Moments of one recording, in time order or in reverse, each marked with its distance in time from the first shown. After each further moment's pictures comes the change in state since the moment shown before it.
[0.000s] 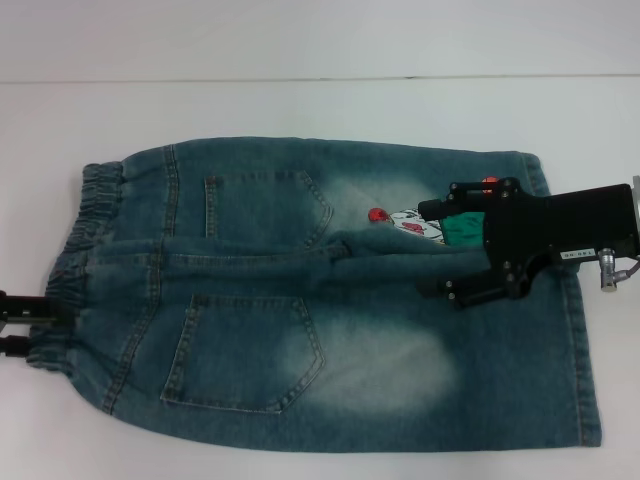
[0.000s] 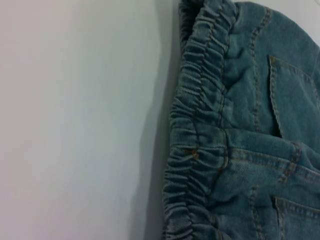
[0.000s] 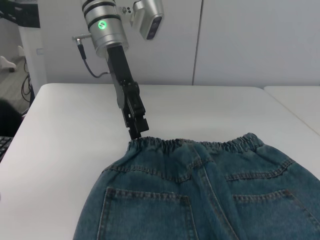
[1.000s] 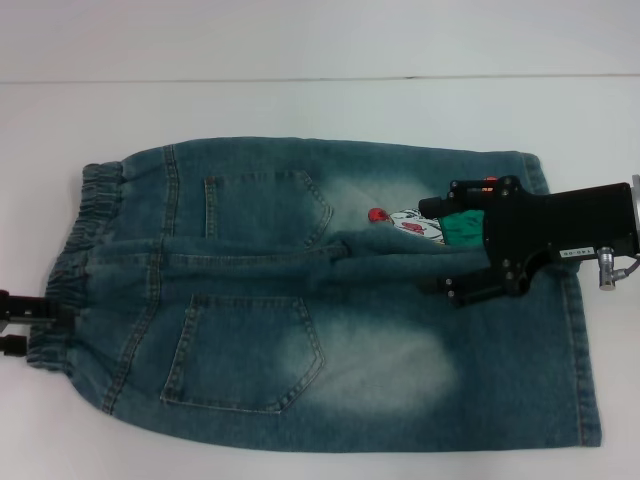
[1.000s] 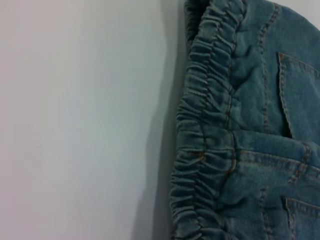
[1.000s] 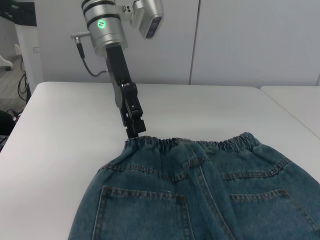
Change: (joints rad) left arm -0.013 -0.001 0.021 0.003 0.022 -0.017 -0.010; right arm 0.000 0.000 0.000 0.003 0.001 0.011 -0.008
